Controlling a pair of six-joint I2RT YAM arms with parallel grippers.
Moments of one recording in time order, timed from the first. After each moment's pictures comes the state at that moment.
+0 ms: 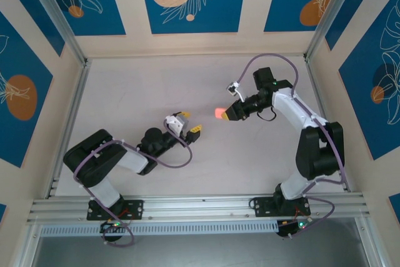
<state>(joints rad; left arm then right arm) -0.74 1.66 0.37 1.29 0.06 0.00 0.20 1.63 1.26 -0.91 -0.88 -0.45</state>
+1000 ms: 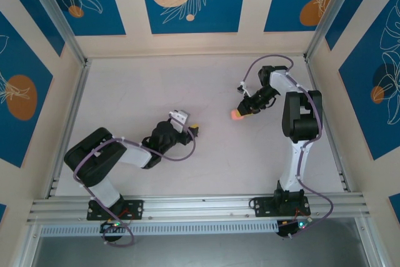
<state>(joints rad) -0.74 1.66 0.48 0.86 -0.13 -0.11 0.06 2.11 1.62 -1.25 -0.64 -0.47</state>
